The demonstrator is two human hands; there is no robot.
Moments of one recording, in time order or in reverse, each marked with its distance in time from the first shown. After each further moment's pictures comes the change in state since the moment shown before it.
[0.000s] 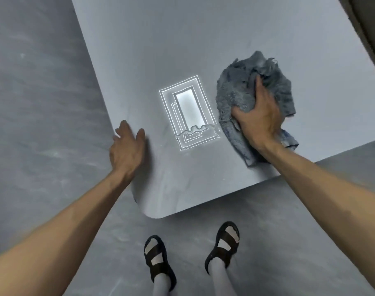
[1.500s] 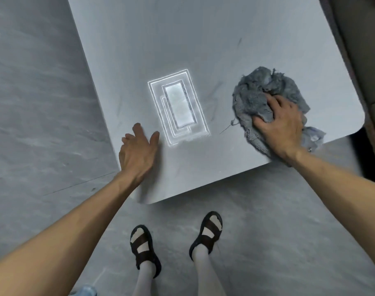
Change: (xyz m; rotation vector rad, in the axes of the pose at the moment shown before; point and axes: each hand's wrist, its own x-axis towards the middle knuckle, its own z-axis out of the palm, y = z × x) left_hand -0.054 0.018 0.013 0.006 -0.117 0.057; right_hand -0.002 0.083 -0.049 -0.302 -0.076 -0.214
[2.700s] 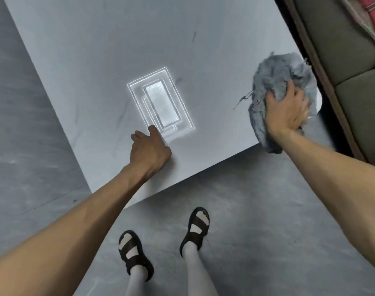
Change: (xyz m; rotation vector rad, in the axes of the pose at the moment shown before) left_hand -0.025 0.091 0.041 0.199 -0.294 0.203; right_hand 0.018 0.085 -0.022 -0.064 0.177 0.543
